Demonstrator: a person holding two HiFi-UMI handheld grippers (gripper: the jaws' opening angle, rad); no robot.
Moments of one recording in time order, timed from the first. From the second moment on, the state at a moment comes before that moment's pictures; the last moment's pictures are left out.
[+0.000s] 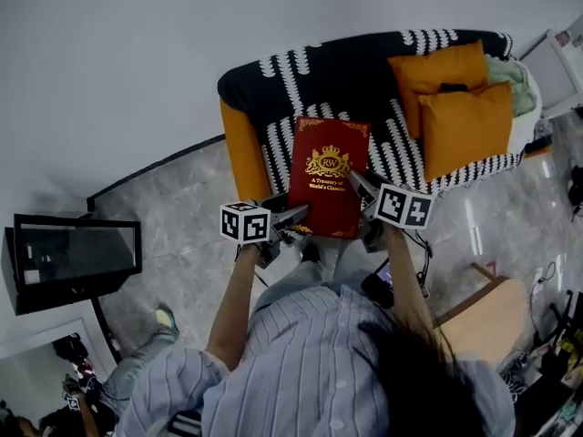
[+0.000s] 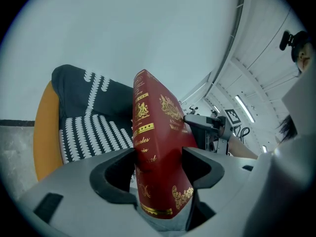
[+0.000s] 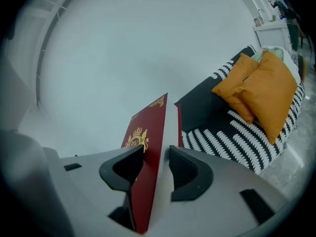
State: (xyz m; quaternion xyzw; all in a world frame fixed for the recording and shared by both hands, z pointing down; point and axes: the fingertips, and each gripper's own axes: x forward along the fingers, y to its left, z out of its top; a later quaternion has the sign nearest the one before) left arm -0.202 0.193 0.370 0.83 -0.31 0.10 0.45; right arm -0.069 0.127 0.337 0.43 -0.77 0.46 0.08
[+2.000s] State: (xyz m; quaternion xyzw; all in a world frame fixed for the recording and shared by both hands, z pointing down) left arm -0.100 0.418 0.329 0.87 -0.25 0.12 0.41; right arm 0.046 0.387 0.298 0.50 -0.75 0.44 0.03
